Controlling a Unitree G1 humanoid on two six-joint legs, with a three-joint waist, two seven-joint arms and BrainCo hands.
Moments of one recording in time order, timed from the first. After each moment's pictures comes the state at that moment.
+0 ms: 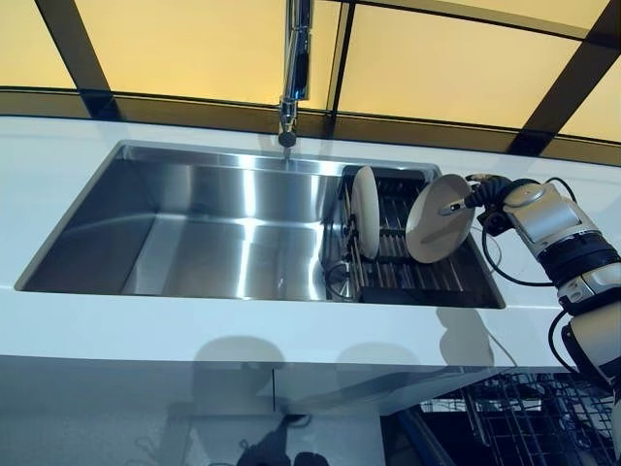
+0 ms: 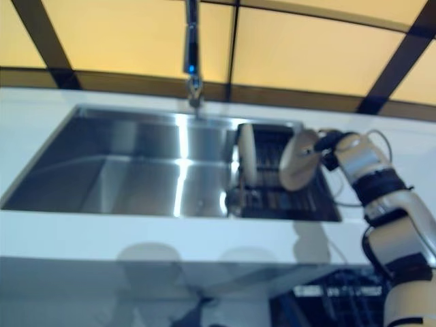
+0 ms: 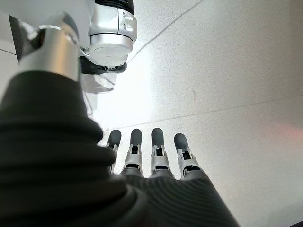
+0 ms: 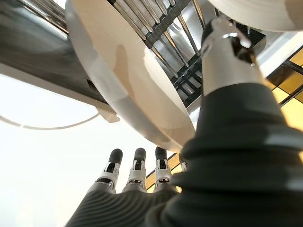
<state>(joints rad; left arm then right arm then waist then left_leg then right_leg) 0.07 0.38 -0.26 1.19 -0.18 0.24 -0.01 -1.22 -0.84 0.60 0.75 0.23 0.63 0.18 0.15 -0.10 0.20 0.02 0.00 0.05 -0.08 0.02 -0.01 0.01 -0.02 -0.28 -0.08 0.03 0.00</state>
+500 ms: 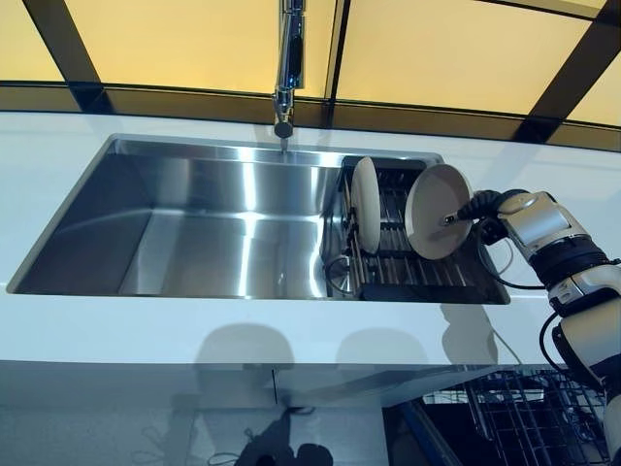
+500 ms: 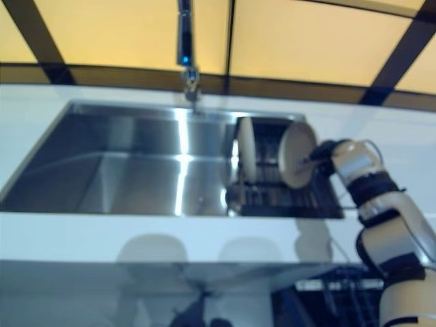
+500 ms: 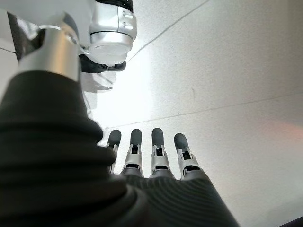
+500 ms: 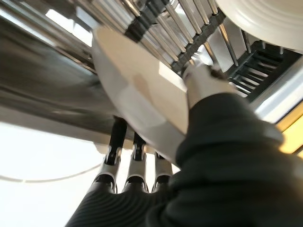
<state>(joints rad) 0.06 0.37 -0.26 1.18 -0.19 0.23 0.00 -1.21 -0.80 0.59 0.81 0.23 0.66 0.26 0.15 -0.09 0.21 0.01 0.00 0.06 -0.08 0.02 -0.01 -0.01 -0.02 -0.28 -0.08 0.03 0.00</state>
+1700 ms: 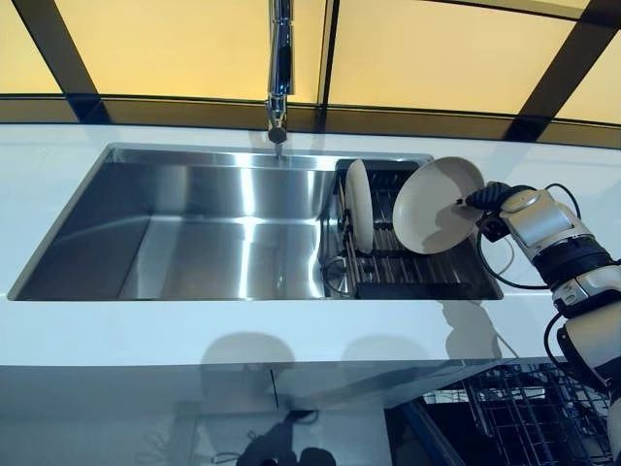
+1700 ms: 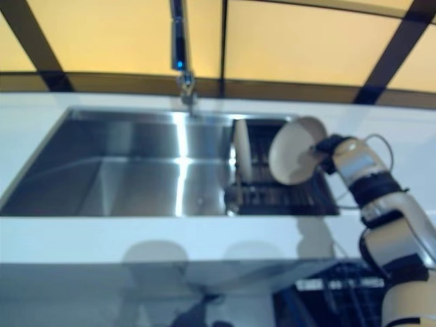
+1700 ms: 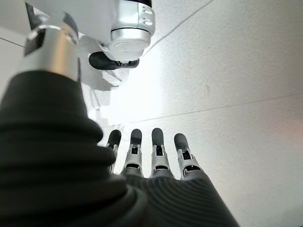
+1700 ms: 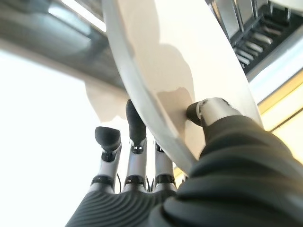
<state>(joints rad) 0.05 0.37 -0.26 1.16 -0.21 0.23 0.01 -1.20 -0.84 0.60 0.75 0.21 0.67 0.12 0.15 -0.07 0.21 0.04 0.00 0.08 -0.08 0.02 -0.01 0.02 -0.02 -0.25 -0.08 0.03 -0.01</state>
